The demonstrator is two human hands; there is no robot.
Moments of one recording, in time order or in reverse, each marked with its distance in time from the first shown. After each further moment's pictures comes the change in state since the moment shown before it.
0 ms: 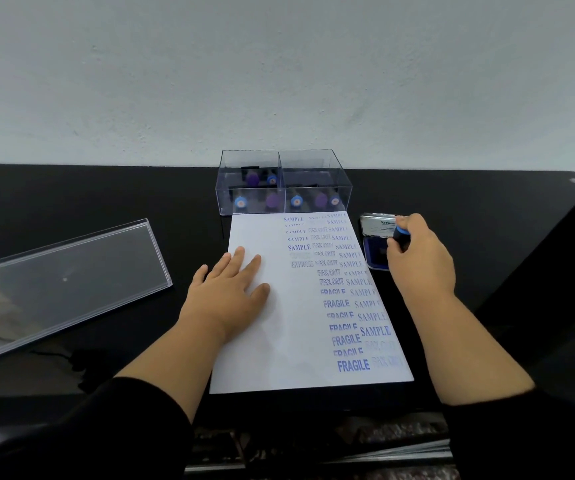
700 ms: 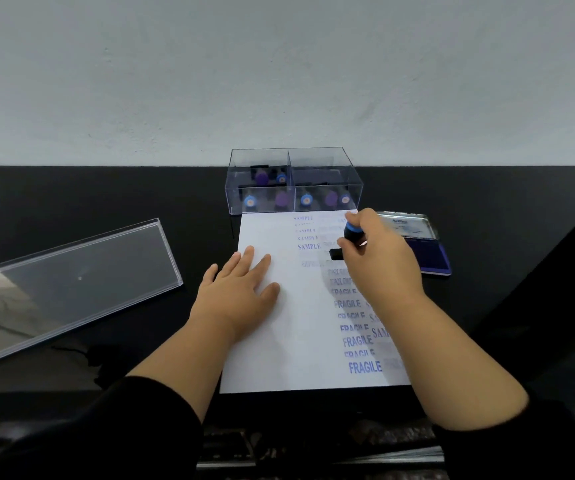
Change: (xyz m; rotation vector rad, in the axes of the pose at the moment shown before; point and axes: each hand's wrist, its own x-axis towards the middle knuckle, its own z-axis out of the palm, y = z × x) left_hand 0.000 0.001 -0.001 0.000 -0.003 -0.002; right_hand -0.028 -0.050 0.016 0.085 -0.134 -0.255
